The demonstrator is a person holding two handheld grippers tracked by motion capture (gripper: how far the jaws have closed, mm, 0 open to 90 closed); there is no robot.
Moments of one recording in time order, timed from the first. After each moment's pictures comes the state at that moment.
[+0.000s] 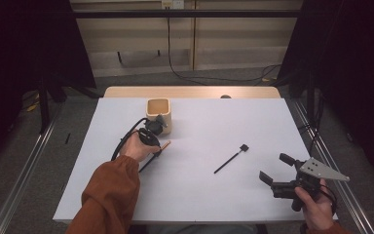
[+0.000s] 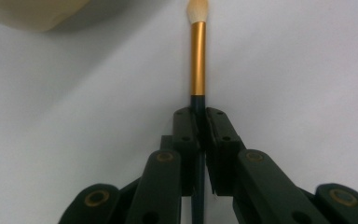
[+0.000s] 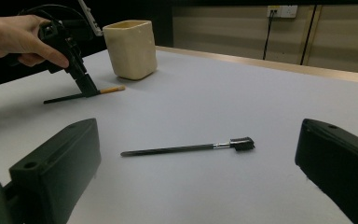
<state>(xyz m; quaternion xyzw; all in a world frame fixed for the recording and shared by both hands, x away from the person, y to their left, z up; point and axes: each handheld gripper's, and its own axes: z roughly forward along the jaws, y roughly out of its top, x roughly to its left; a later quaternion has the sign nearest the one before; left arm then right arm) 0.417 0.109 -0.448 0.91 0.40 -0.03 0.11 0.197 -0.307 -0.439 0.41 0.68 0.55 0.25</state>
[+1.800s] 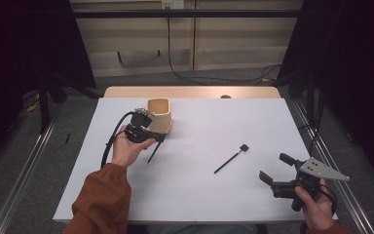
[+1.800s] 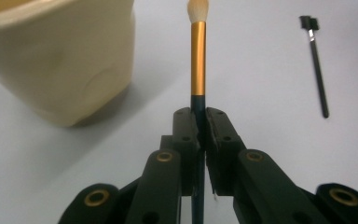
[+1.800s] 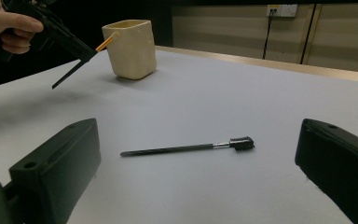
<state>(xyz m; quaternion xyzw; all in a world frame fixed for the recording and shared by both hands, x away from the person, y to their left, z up) 0.392 0.139 -0.404 0.85 0.37 0.02 0.37 0.198 -0.307 -0.439 0.42 0.68 0.55 0.25</state>
